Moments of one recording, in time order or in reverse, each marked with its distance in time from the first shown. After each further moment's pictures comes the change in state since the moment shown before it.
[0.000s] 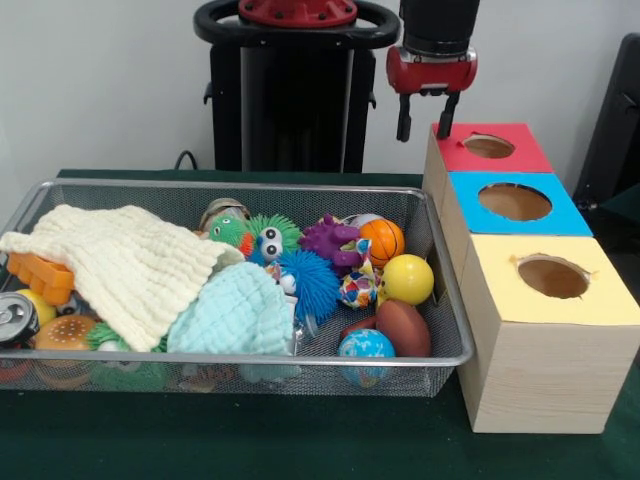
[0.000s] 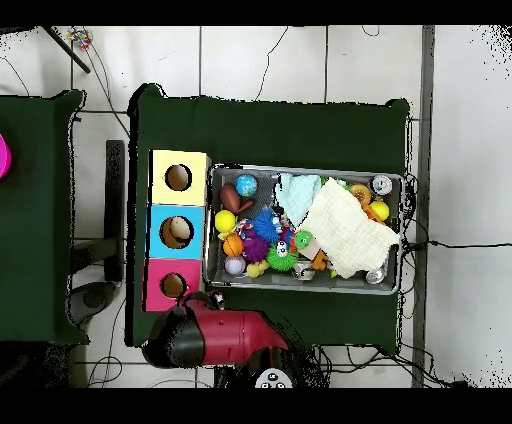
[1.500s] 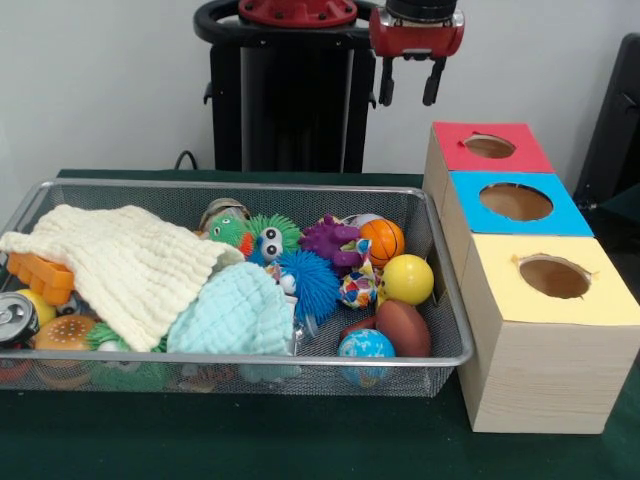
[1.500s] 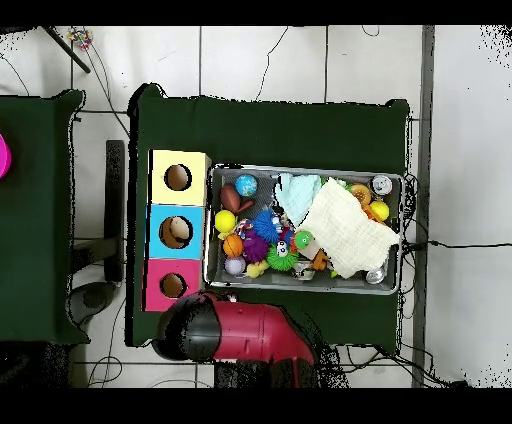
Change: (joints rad) arm -0.050 -0.114 -0.018 -0.048 0.036 0.290 0.000
